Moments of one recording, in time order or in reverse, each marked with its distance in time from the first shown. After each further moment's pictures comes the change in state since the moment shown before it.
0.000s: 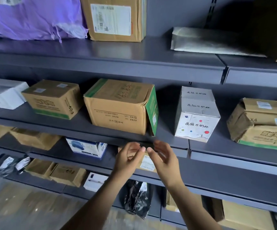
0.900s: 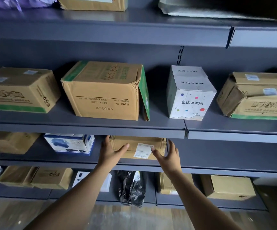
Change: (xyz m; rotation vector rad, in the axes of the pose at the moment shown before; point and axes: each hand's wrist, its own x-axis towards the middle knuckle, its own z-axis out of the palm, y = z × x) left_hand 0.056 -0.111 -0.035 0.395 -0.036 -0.176; right_hand 0.013 0.117 -0.014 -0.434 0.217 0.279
